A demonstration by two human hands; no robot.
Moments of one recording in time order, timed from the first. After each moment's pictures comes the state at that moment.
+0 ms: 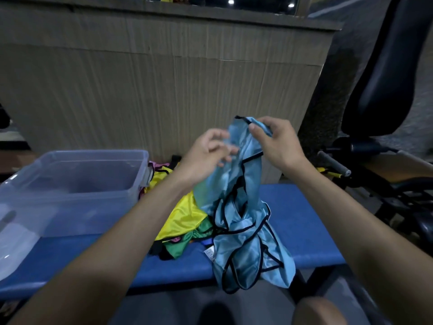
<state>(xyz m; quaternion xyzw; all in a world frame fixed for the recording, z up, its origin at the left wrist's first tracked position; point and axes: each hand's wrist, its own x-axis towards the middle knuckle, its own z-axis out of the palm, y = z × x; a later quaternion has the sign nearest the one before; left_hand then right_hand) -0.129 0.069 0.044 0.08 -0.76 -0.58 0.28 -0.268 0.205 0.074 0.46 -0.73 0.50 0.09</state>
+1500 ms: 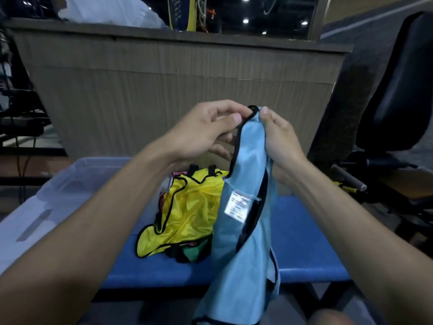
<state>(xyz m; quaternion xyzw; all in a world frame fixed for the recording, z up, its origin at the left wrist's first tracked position) -0.047 0.089 0.146 0.01 -0.79 -0.55 0.27 -0.182 0.190 0.120 0.34 -0.55 0.75 -0.15</state>
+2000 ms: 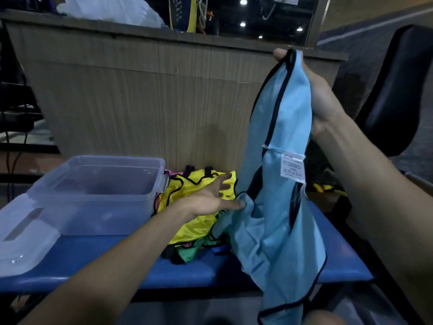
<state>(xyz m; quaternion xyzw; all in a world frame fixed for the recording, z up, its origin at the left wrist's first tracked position) -0.093 0.064 0.004 0.15 -0.83 -0.53 0.06 -0.221 0.211 0.200 0.45 -0.42 0.74 -0.26</state>
